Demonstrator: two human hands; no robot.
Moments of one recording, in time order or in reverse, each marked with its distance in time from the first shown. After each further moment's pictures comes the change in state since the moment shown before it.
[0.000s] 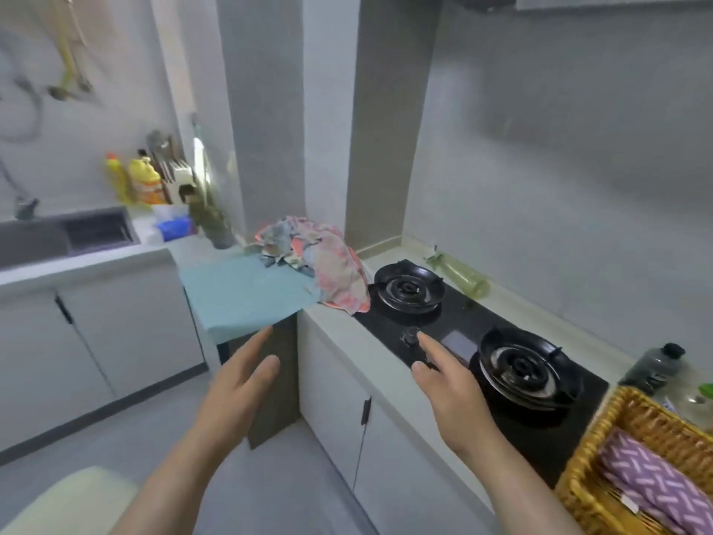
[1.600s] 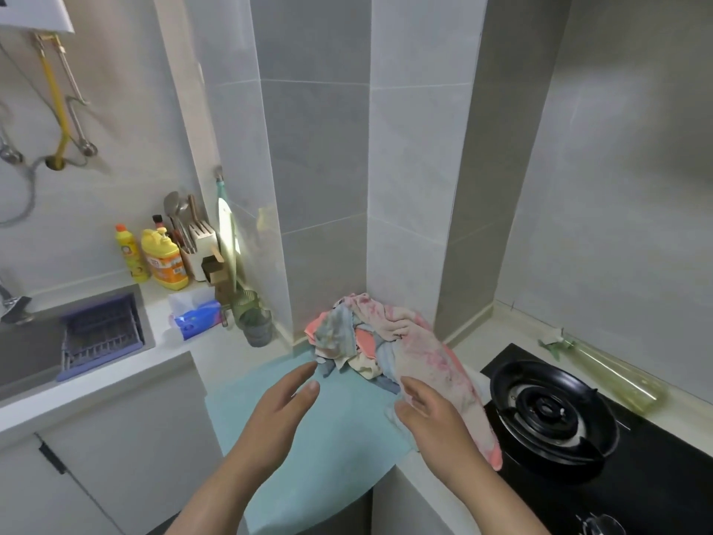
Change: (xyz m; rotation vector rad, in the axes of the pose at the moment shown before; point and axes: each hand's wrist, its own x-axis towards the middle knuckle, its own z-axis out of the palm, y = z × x) left_hand 0.415 -0.092 -0.120 -0.018 -0.106 -0.083; right_hand 0.407 -0.026 0.236 0.144 -0.068 0.157
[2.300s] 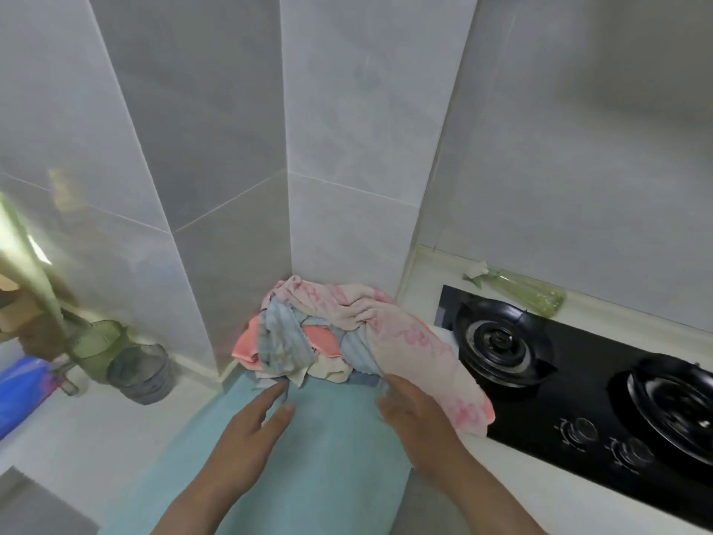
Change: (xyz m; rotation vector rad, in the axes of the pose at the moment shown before) left_hand 0.214 -0.113 -0.057 0.118 -0.541 -0.064; right_hand 0.110 0.011 0.100 -0.098 0.338 0.354
